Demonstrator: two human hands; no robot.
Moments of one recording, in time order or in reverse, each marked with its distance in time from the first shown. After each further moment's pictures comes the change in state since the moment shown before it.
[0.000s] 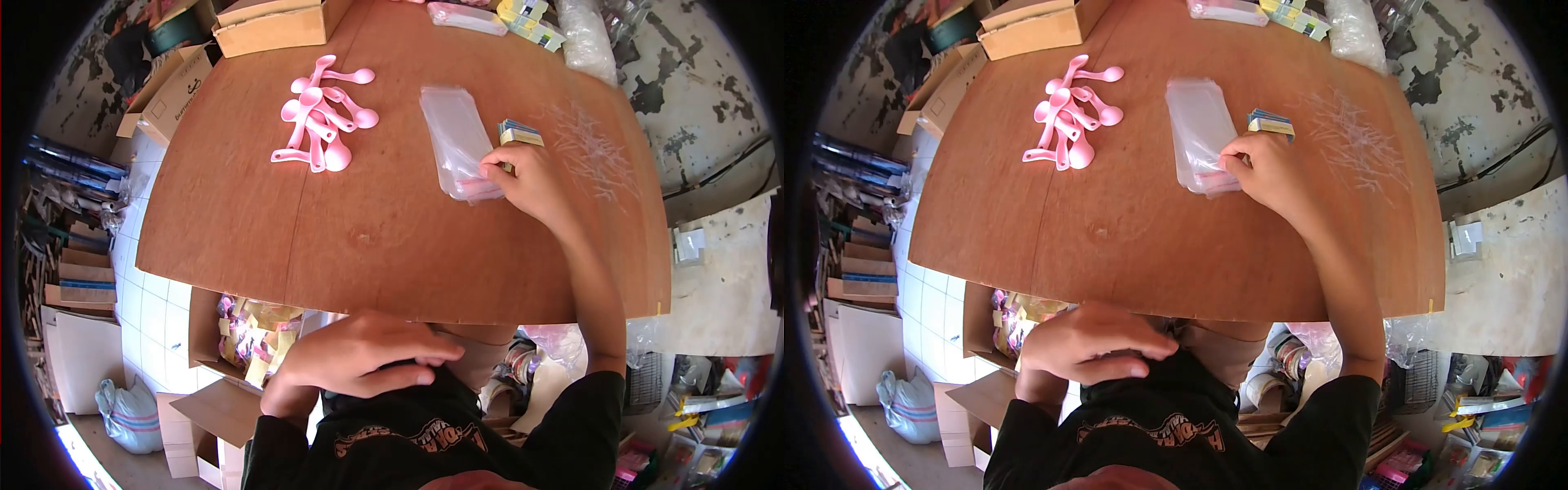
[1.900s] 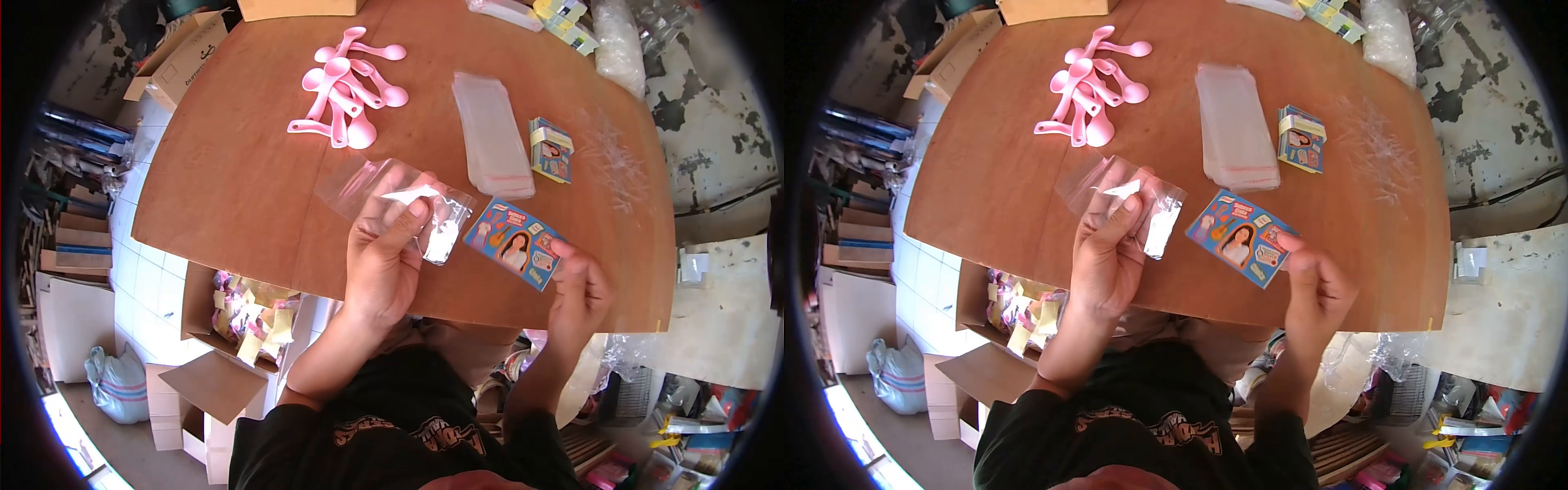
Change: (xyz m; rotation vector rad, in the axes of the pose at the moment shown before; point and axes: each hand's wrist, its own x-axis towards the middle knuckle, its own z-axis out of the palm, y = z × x) left_hand 0.042 -0.056 0.004 -1.178 1.157 0.017; right_hand -0.120 -0.061 0.029 0.684 0.643 0.221
